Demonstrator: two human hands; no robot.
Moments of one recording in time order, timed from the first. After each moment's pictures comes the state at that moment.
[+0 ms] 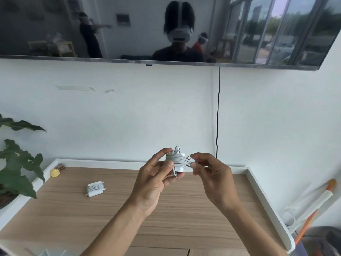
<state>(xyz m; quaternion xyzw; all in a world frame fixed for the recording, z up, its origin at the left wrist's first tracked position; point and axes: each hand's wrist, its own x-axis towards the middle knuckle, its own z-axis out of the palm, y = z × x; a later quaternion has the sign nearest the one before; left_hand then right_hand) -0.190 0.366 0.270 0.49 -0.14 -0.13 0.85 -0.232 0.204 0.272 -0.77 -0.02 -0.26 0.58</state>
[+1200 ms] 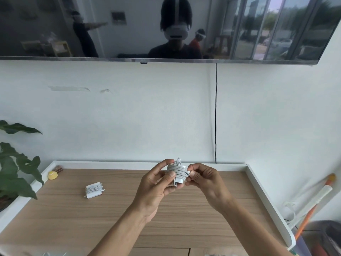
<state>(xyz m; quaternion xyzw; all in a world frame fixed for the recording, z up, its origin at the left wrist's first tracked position) -0.184 0.358 0.243 0.54 -0.12 -0.17 0.82 -0.203 0.187 0.226 -0.65 0.00 -0.07 0.76</state>
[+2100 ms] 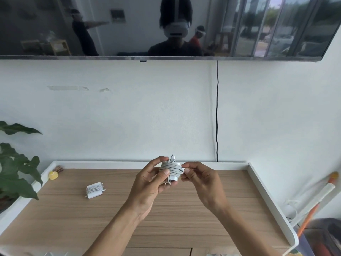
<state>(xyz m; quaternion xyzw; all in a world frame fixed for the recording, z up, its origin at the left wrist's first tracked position) -0.167 0.371 0.235 0.54 -0.14 -0.15 0.82 -0.206 0.206 0.229 -0.70 0.00 -0.17 0.69</state>
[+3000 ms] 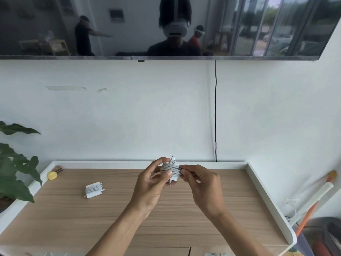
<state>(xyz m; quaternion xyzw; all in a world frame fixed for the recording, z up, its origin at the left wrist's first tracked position) -0.168 0.360 0.227 0.60 -0.15 -0.08 0.78 -0.212 0.207 0.221 -0.79 -0.03 -0.31 0.53</state>
